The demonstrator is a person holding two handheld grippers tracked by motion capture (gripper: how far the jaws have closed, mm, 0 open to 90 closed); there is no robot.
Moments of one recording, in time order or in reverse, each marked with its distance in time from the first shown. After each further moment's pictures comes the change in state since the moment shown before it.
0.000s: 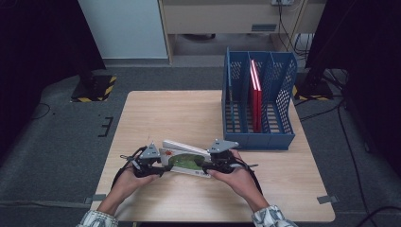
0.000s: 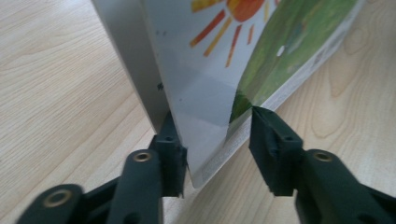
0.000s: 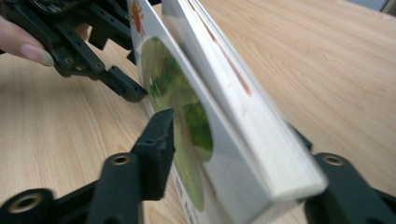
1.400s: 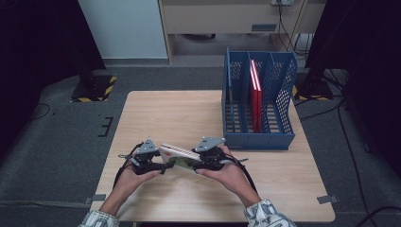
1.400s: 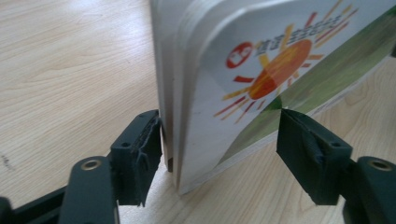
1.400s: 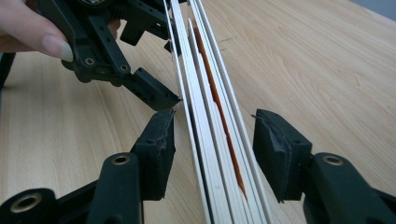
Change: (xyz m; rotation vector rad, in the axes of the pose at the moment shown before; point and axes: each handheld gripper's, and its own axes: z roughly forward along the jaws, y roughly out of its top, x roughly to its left) left arm 0.003 0.009 -0.004 -0.108 0.018 -0.105; right arm 0.013 0.026 0.016 0.051 0.059 -0.074
